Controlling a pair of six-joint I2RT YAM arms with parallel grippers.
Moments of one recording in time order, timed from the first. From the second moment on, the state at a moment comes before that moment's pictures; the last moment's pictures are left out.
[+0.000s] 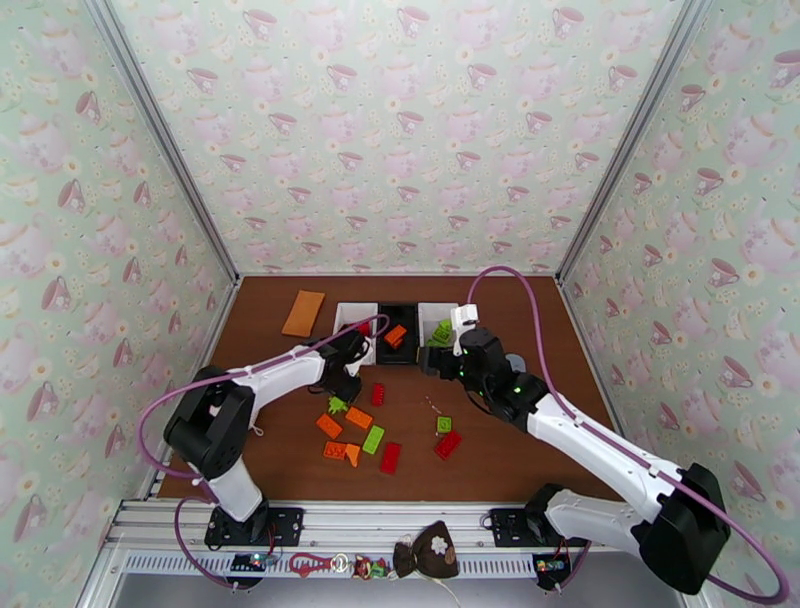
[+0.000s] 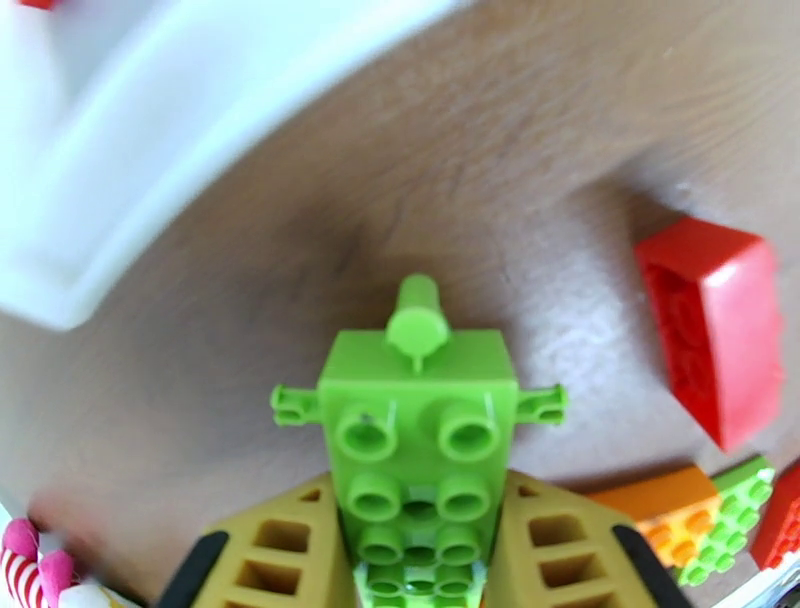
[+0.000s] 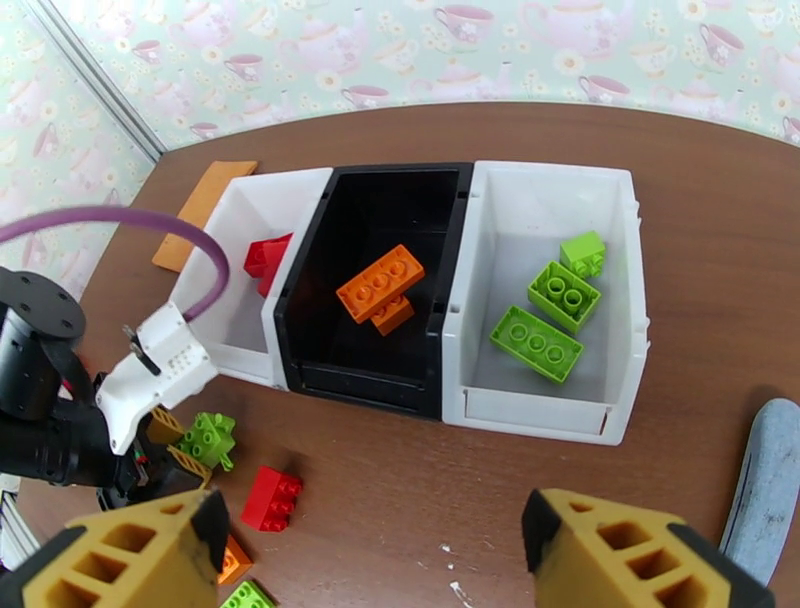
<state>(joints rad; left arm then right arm) -0.54 1.68 1.09 -0.68 -0.04 0.06 0.67 1.14 0.86 -0.25 0.13 0.43</state>
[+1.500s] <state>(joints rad) -0.83 2.37 2.14 -0.46 -0.34 -0.44 0.67 0.83 0.83 -0.47 0.24 0.33</state>
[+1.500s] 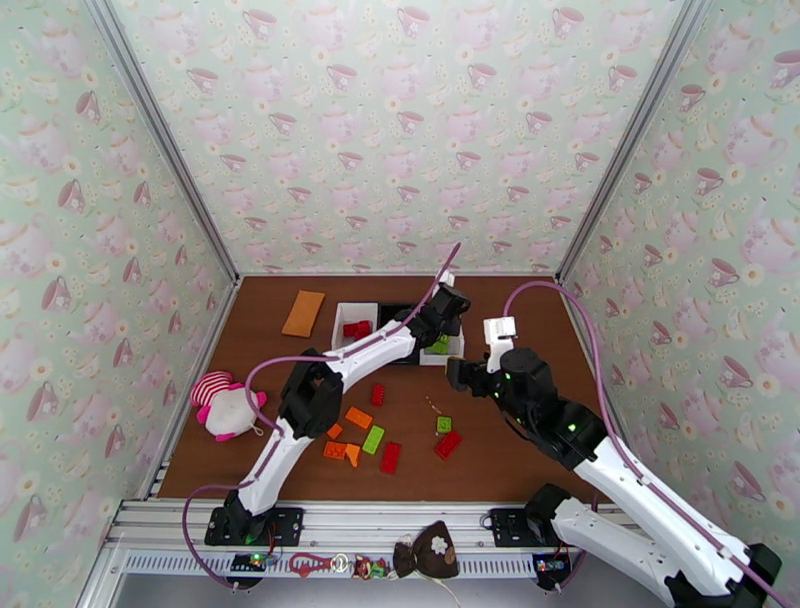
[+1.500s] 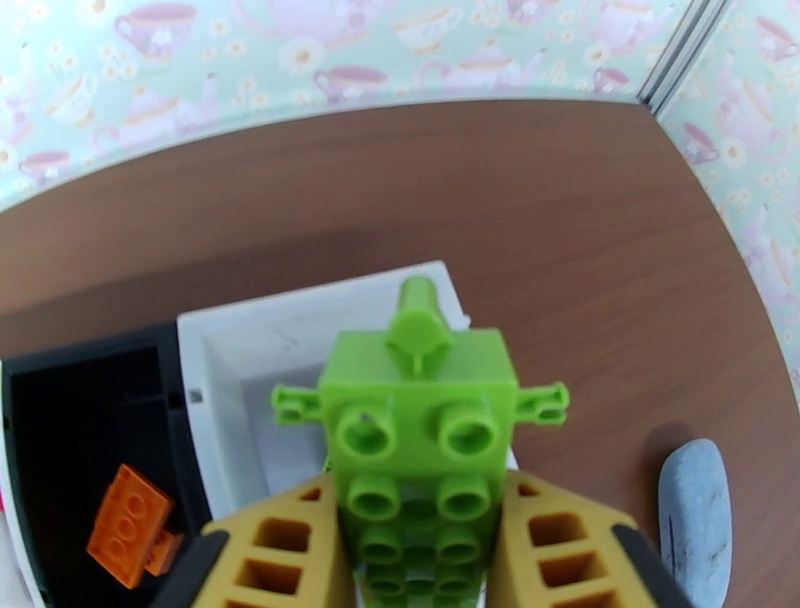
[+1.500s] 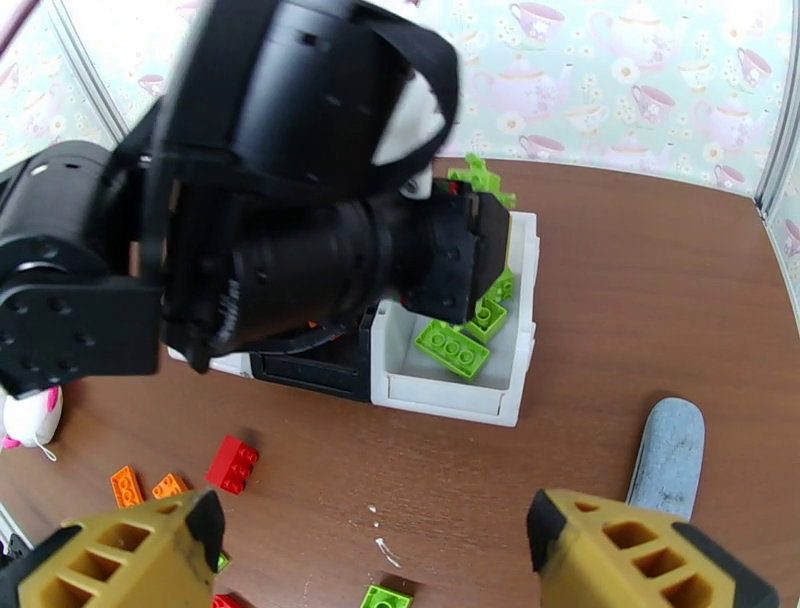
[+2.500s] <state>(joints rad) -0.82 2.18 1.97 -0.50 -0.32 -0.34 0.67 0.78 0.83 -0.56 0.26 0.37</state>
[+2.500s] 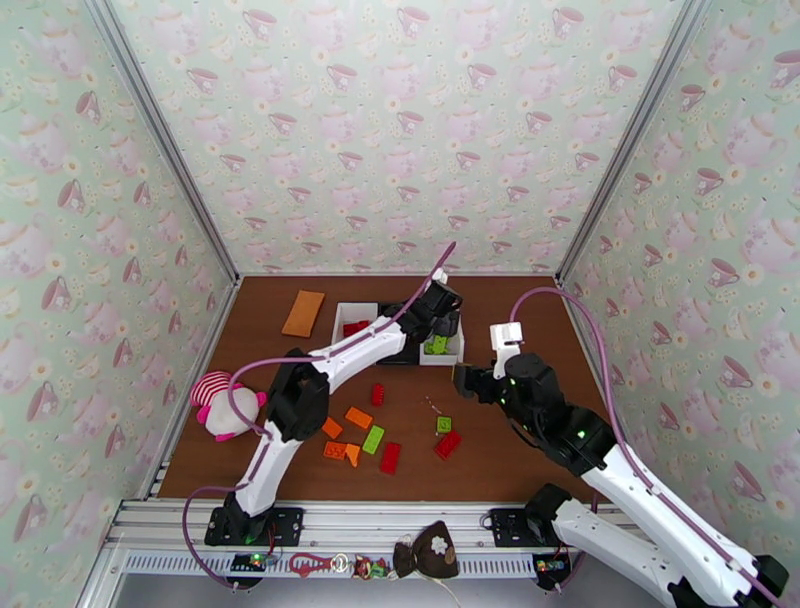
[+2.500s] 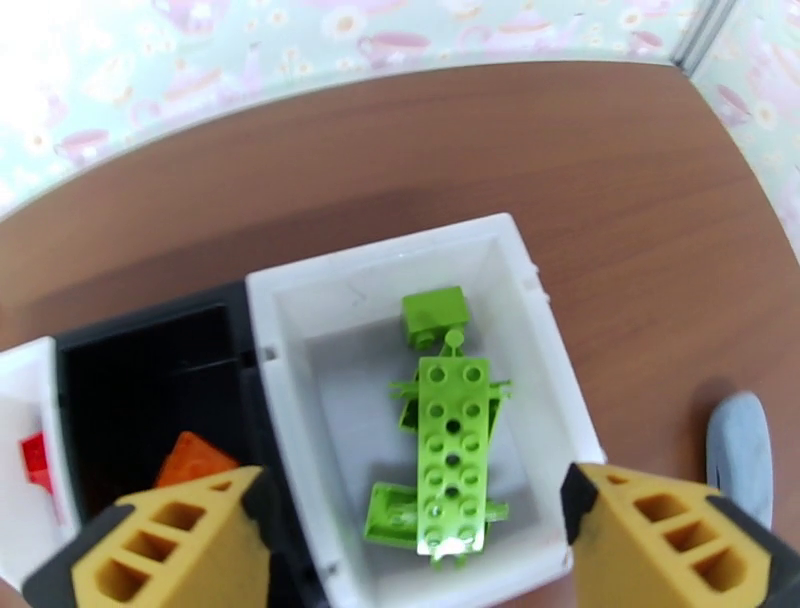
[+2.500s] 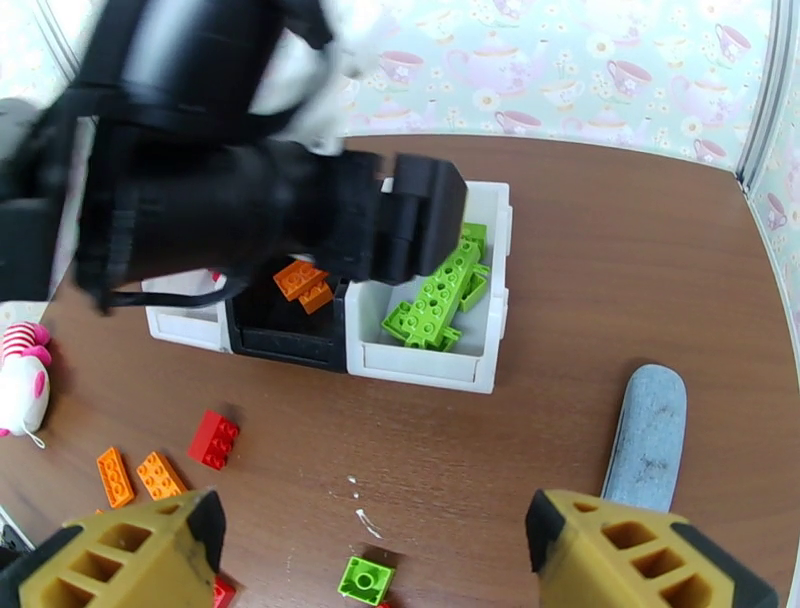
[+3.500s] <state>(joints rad) -0.78 1.18 0.83 -0.27 0.17 0.09 0.90 1.20 0.75 -0.68 0.33 0.89</state>
